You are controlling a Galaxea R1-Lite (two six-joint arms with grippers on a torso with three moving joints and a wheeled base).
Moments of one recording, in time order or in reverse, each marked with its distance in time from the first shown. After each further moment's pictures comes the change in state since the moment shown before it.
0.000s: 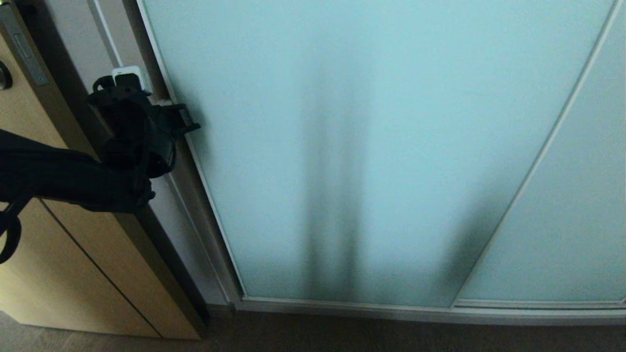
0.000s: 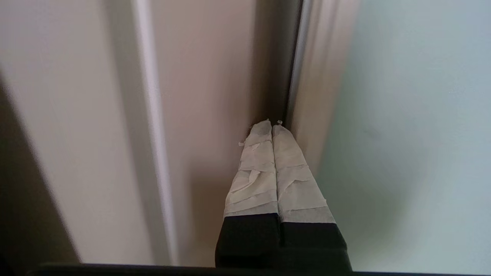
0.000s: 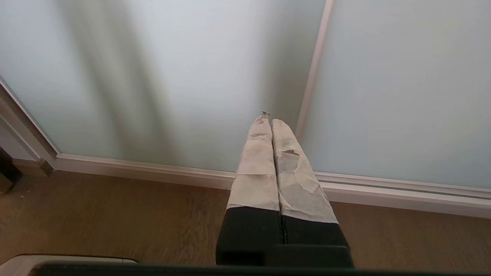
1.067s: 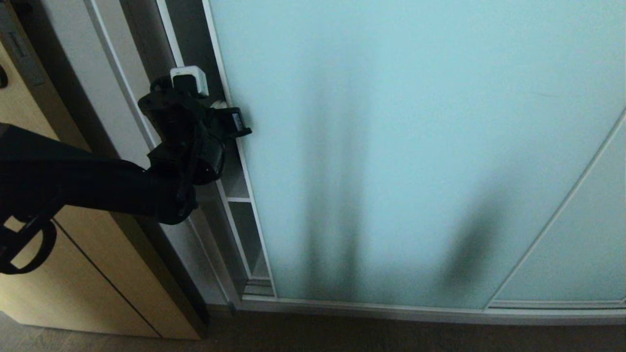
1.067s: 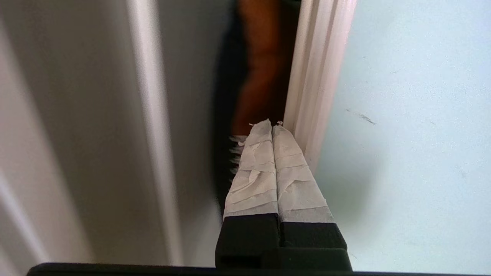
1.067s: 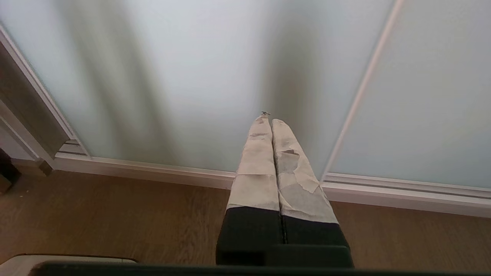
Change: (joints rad) left arm -0.236 -0.027 0.037 -0.024 0.033 0.023; right arm 0.000 0.000 0.000 0.000 0.000 0.000
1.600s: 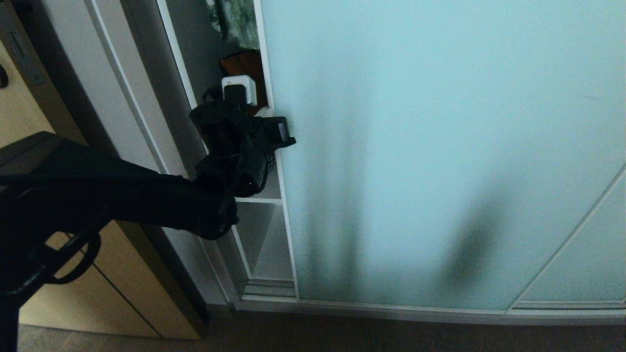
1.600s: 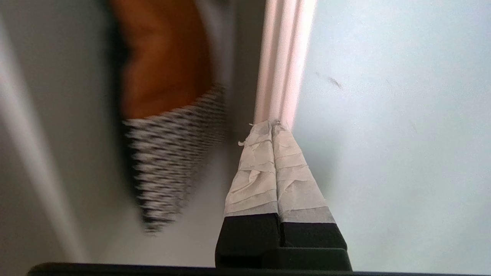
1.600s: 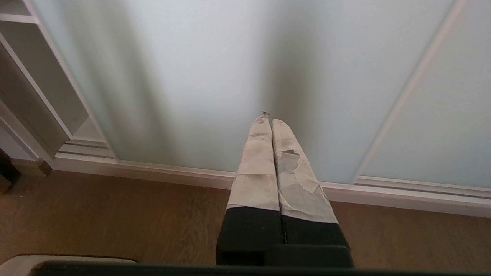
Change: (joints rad) left arm -0.183 0.052 -0.020 -0.041 0.017 0.010; right arm 0.000 0.000 0.000 0.000 0.000 0.000
